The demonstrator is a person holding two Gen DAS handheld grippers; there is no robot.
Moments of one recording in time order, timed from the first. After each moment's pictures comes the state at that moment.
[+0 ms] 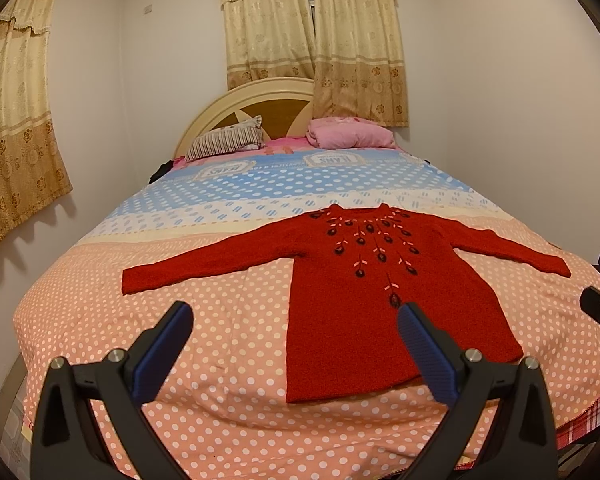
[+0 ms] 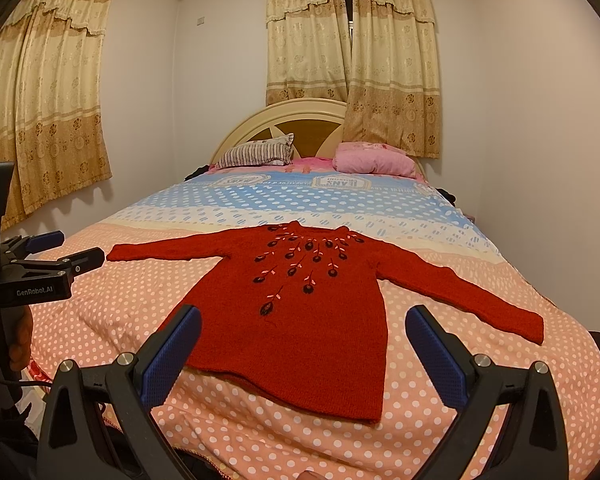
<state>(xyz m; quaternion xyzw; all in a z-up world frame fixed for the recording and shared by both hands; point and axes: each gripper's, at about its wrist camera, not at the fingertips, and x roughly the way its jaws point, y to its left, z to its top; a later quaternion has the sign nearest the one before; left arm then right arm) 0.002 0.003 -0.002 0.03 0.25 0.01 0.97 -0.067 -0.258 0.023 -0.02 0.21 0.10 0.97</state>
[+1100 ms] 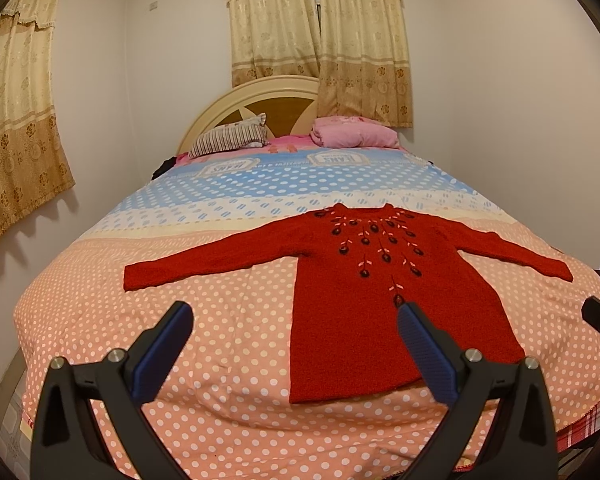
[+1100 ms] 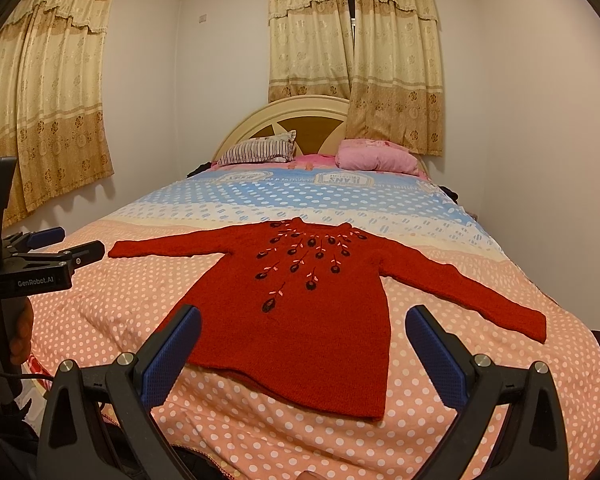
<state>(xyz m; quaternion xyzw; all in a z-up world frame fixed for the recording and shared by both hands) 0.004 0.008 -0.001 0.03 0.25 0.01 0.97 -0.068 -0.254 0.016 -0.02 0.22 0.11 0.97</state>
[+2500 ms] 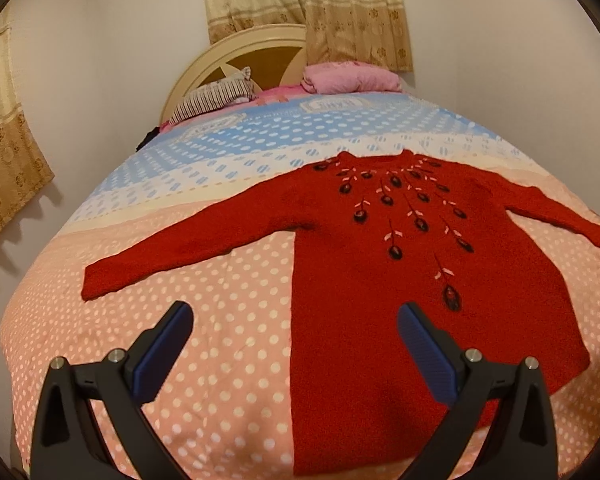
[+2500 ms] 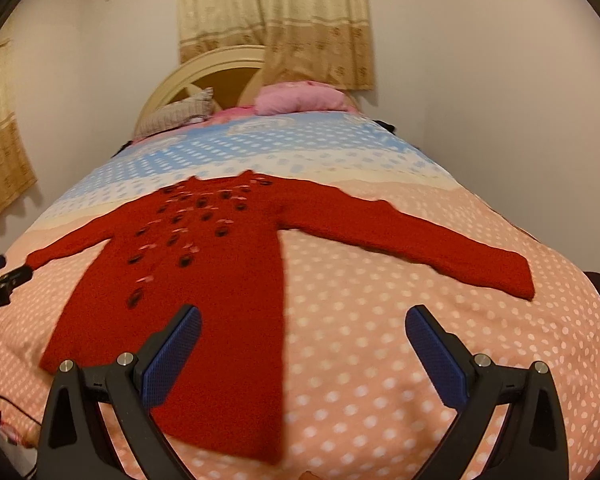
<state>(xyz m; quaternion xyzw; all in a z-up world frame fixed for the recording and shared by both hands) 0.138 -0.001 -0.068 0.07 0.34 0.01 0.94 0.059 -0.364 -0.056 0.04 0.32 -0.02 0.95</state>
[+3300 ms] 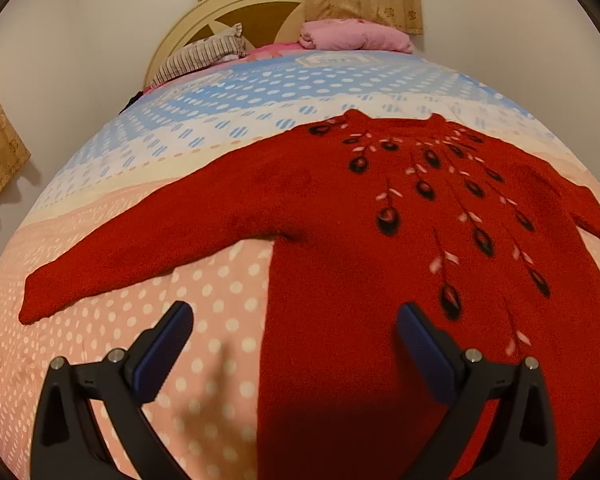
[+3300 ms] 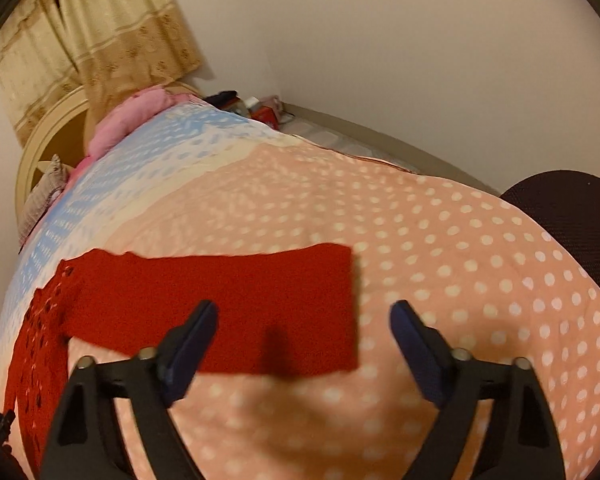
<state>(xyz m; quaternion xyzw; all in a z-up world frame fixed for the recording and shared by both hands) 0.263 -0.009 -0.127 0.06 0.41 0.02 0.91 0.130 -0.632 -0.104 0.23 0.38 -0.21 0.87</state>
